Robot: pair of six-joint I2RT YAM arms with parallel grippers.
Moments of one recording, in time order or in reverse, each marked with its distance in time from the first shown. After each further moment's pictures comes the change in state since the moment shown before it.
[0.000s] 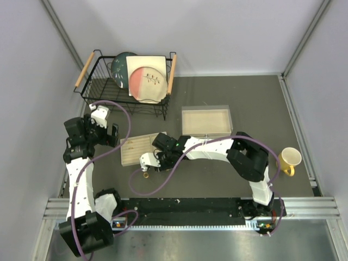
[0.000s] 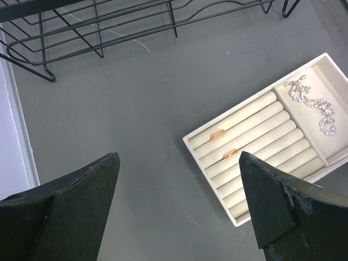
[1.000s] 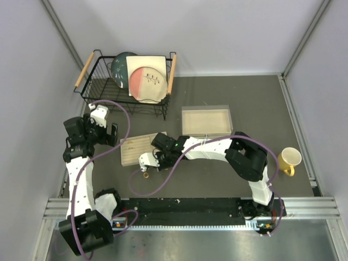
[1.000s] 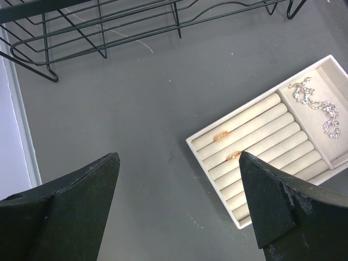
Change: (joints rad) left arm 0.008 0.013 0.000 0.016 0.000 0.000; right arm 0.001 0.016 0.010 0.022 0.019 -0.030
